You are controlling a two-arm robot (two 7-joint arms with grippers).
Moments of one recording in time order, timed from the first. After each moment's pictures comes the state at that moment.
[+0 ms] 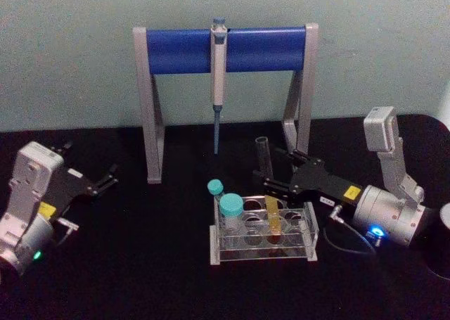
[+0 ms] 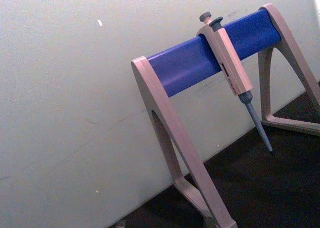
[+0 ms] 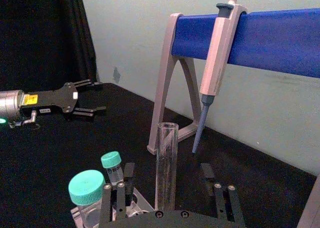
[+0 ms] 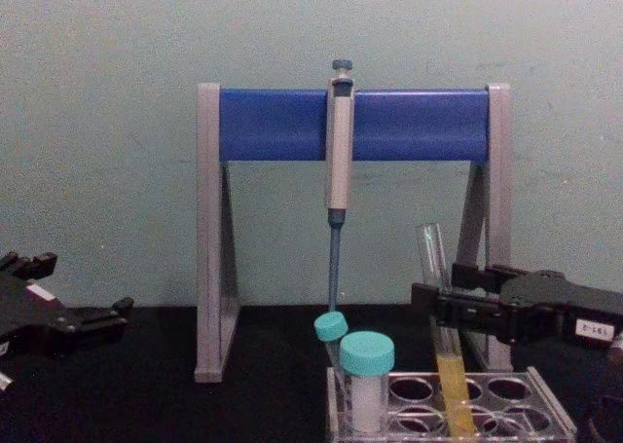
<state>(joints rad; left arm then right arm) -0.20 0.60 0.45 -1.41 -0.25 -0.12 0.03 0.37 0.45 -0.47 -1.27 0.55 -0.05 0.65</state>
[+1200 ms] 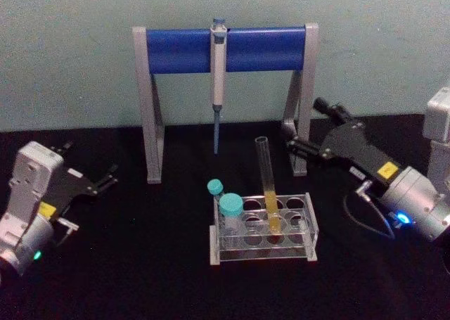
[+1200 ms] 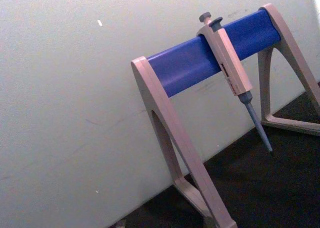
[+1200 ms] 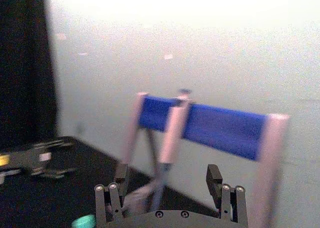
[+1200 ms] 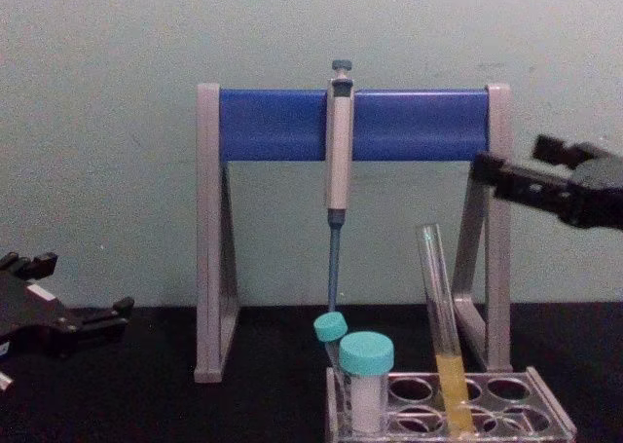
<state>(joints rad) -0.20 0.60 0.45 -1.41 -0.25 -0.12 0.03 0.23 0.47 -0.34 -1.50 0.54 -0.19 0.49</state>
